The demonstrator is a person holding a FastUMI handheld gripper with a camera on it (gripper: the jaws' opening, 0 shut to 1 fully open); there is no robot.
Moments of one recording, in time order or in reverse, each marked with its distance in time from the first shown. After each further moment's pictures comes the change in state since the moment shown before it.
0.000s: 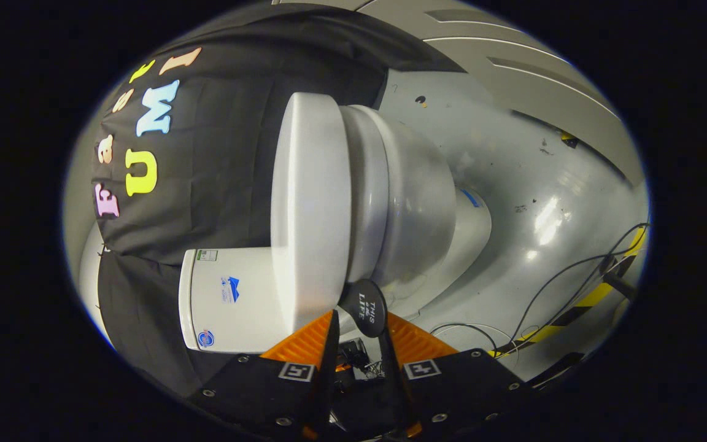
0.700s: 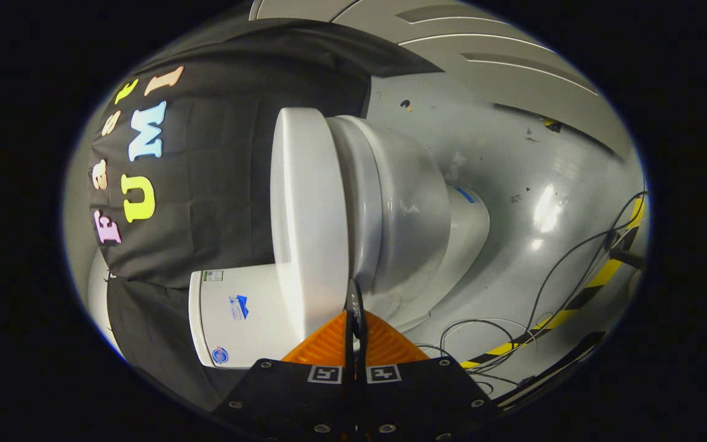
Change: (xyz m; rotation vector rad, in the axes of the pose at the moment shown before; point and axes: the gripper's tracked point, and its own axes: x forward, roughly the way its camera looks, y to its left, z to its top) arm -0.006 0.009 0.002 0.084 -0.058 0.011
